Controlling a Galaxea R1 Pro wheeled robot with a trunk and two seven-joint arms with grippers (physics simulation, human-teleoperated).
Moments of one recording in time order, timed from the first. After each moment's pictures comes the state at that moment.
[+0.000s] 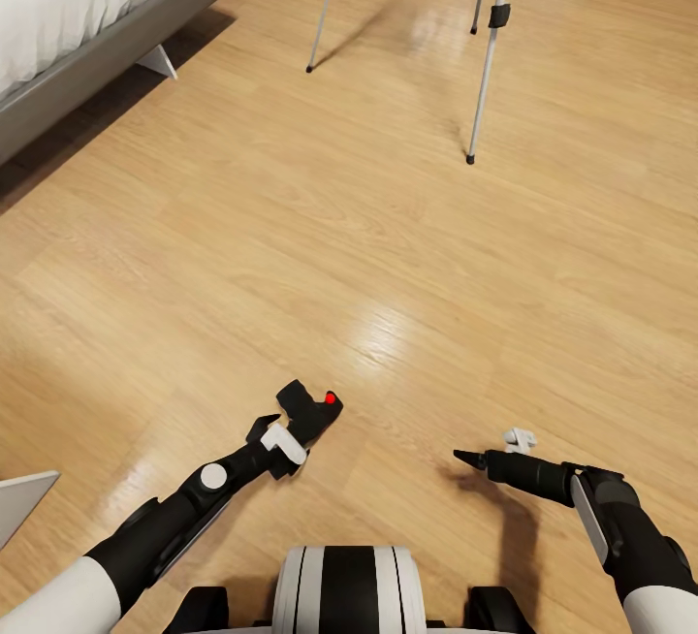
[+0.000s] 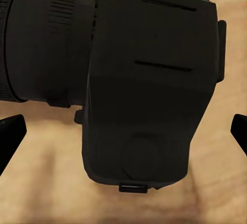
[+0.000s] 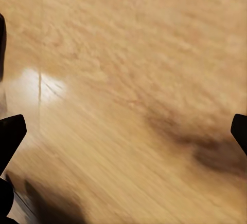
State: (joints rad) left arm -0.60 0.25 -0.69 -0.98 0.06 0.11 -0.16; right arm -0.50 -0.19 -0.26 -0.94 -0.03 0.65 0.86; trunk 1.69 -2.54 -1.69
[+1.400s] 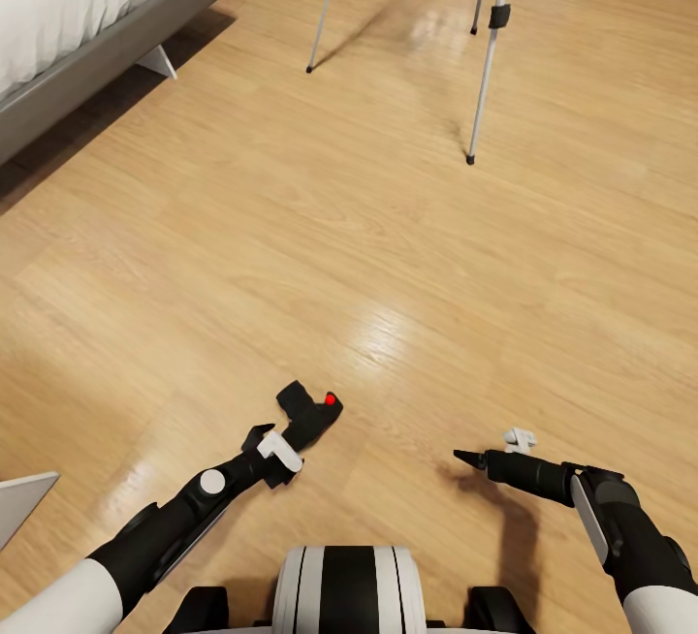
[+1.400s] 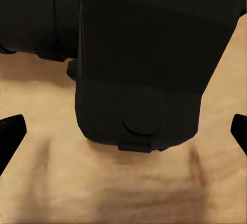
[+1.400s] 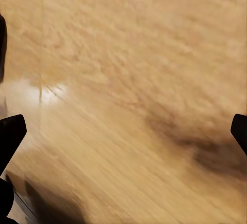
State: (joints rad) left arm -0.60 0.24 -0.69 -0.91 0.06 0.11 -0.15; right arm -0.50 -0.19 -0.26 -0.94 -0.03 0.65 0.86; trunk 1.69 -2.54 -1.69
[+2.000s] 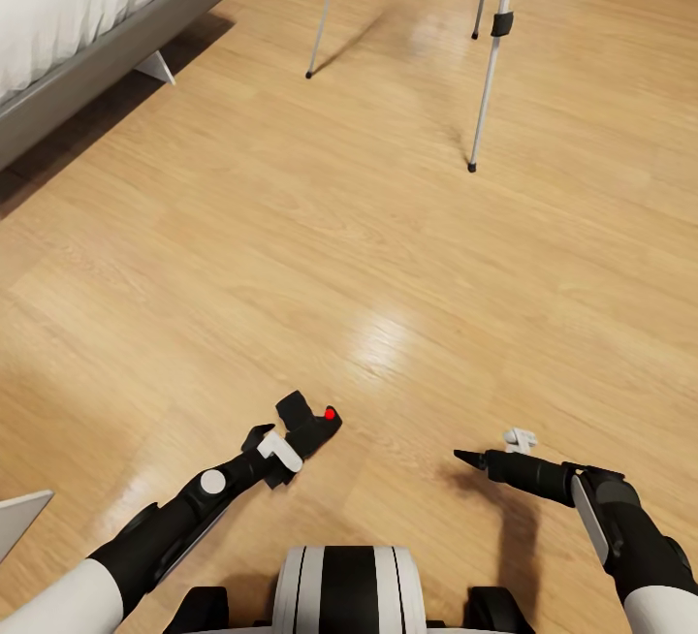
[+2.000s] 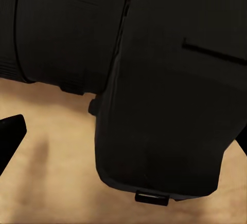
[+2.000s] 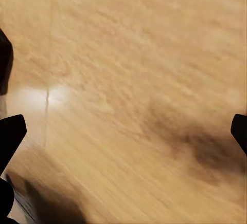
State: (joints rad) left arm -0.60 0.24 -0.69 -0.91 0.06 0.12 -0.15; right arm -0.50 -0.19 -0.27 -0.94 -0.03 0.65 0.87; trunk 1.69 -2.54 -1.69
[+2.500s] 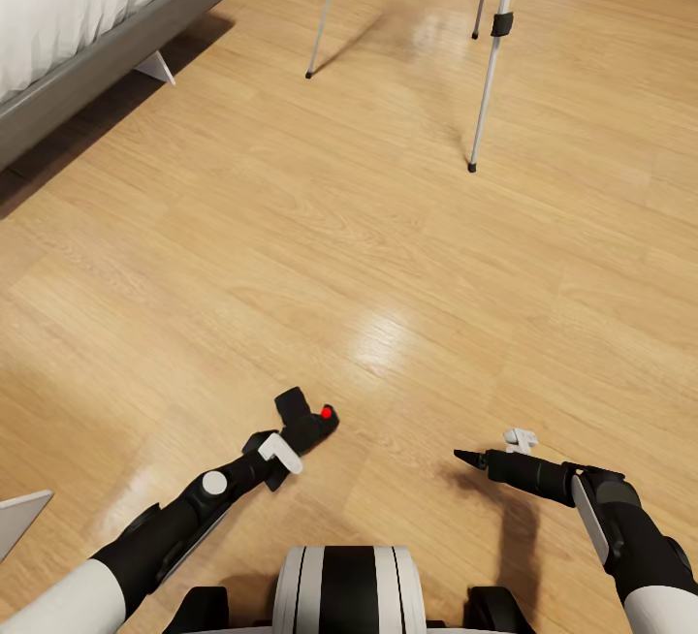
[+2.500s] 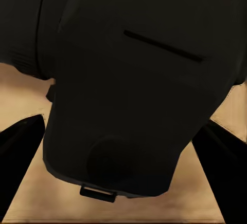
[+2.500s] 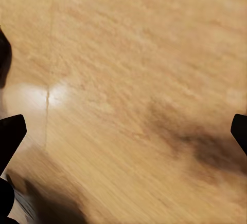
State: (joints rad) left arm -0.60 0.23 -0.69 -0.90 0.06 0.12 -0.16; right arm -0.50 -0.19 -0.27 -0.94 -0.03 0.65 0.87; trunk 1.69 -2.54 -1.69
